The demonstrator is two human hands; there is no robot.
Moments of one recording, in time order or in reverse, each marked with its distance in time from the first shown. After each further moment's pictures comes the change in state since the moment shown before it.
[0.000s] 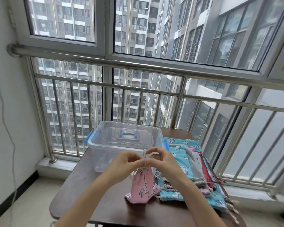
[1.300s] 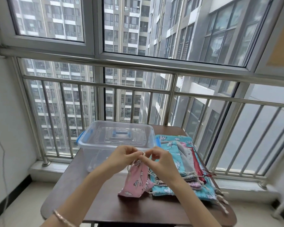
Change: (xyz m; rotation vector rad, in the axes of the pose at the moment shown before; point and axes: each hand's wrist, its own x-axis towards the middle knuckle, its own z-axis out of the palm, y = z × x) left_hand 0.017 0.022 0.014 -0.032 -0.036 -0.107; right_hand -0.001 0.026 -0.014 -0.337 0.192 -0.325
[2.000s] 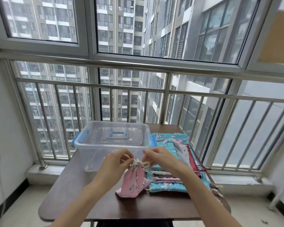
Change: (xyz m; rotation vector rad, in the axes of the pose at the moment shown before) left_hand -0.027 -0.017 0.008 0.346 0.253 0.170; right_hand 0.010 -0.002 -0.027 0.148 -0.399 0.300
